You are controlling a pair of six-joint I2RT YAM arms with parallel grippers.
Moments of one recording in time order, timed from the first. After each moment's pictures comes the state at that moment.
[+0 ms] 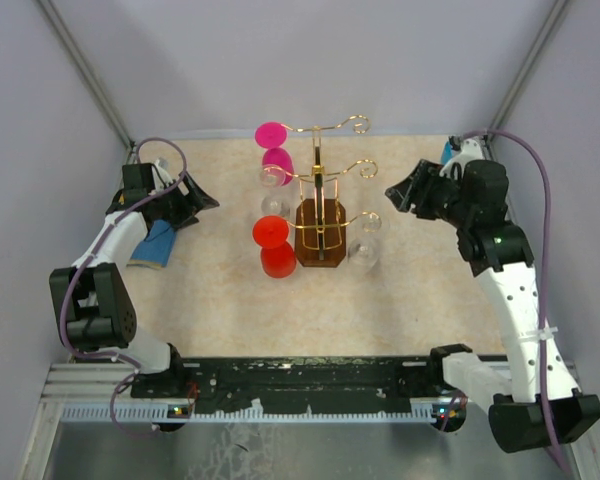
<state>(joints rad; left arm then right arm) 0.09 1.54 1.08 -0.31 0.44 -0.51 0.14 0.99 1.17 -0.54 -0.27 0.43</state>
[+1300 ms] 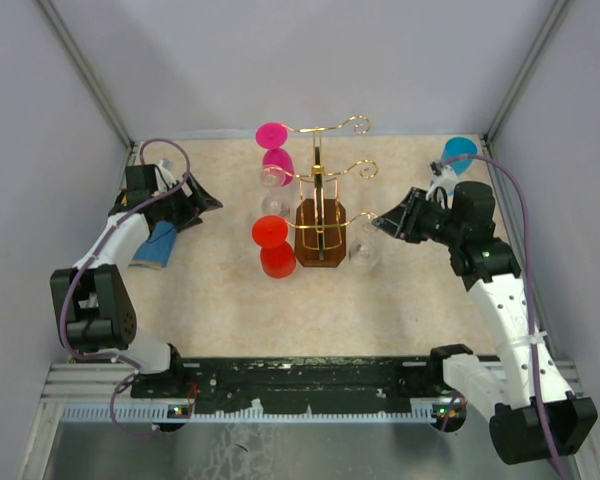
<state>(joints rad) 0.07 1.53 1.06 -0.29 0.46 -0.51 0.14 0.93 0.96 -0.46 -0.57 0.53</state>
